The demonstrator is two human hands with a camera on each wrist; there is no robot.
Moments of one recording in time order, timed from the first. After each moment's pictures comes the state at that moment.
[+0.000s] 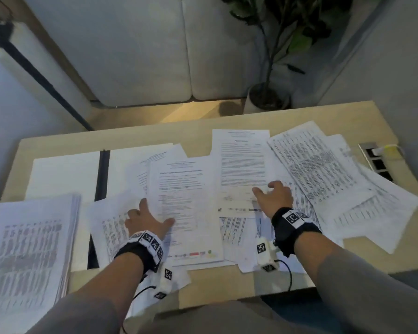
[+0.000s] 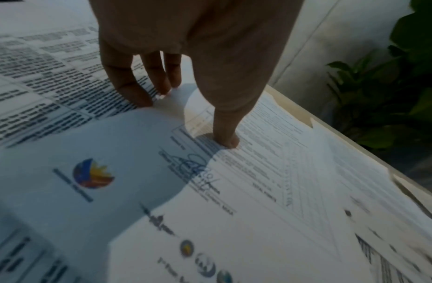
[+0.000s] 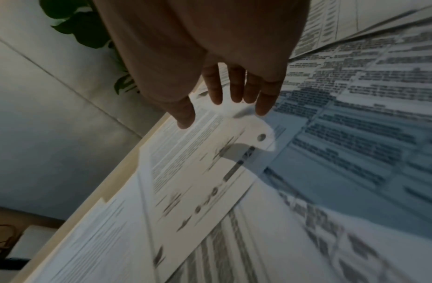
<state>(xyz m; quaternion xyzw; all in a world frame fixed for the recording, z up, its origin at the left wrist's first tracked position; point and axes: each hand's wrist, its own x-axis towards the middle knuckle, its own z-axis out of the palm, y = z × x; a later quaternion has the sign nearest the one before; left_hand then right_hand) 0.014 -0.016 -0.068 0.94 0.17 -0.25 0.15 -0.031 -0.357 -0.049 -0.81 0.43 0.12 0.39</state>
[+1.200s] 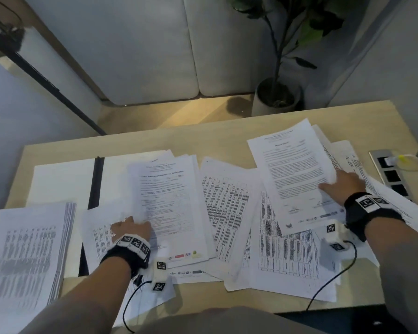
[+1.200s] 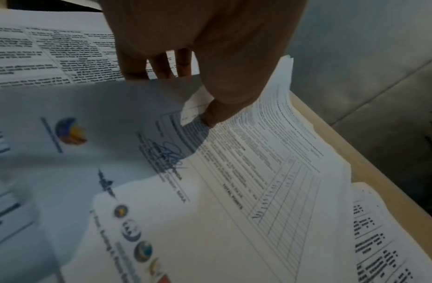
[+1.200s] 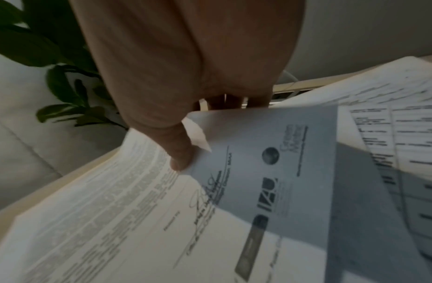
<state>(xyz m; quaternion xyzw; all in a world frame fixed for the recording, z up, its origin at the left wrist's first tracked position) 0.037 -0.027 -0.076 0.88 0.36 -0.25 0.18 -0.008 -0.594 -0.055 -0.88 0.38 0.21 0.20</state>
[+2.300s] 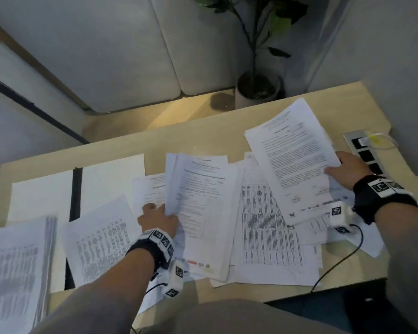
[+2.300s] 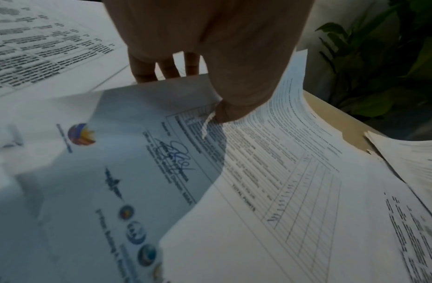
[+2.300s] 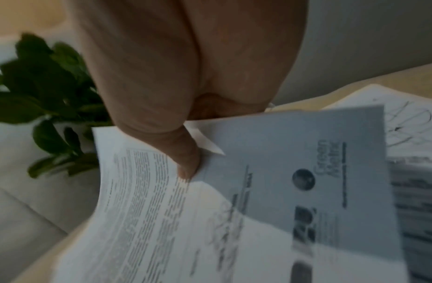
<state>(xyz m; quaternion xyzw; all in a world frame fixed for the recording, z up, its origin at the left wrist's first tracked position) 0.025 -0.147 -0.065 0.95 0.12 -0.25 0.11 -0.040 -0.645 -0.027 -0.87 0.34 0.14 0.32</state>
